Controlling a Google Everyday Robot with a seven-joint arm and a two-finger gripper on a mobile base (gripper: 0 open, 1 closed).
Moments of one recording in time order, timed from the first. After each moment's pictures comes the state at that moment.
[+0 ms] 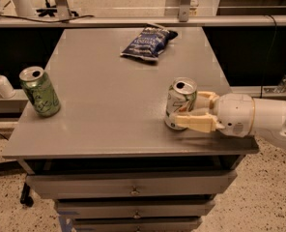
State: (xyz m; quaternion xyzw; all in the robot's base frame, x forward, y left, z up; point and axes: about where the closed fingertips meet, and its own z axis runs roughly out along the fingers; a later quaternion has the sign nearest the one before) arm 0.483 -0.096 0.864 -0.43 0.62 0.39 0.52
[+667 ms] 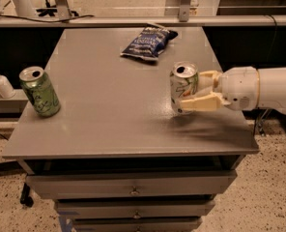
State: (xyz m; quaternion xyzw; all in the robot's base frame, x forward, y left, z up) arm 0.514 -0.108 0.894 -0.50 0.62 0.34 0.50
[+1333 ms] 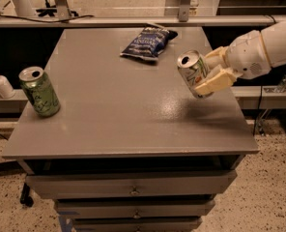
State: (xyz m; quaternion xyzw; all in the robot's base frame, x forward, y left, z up) arm 0.553 -0.146 0.908 -0.61 0.66 0.21 0.39
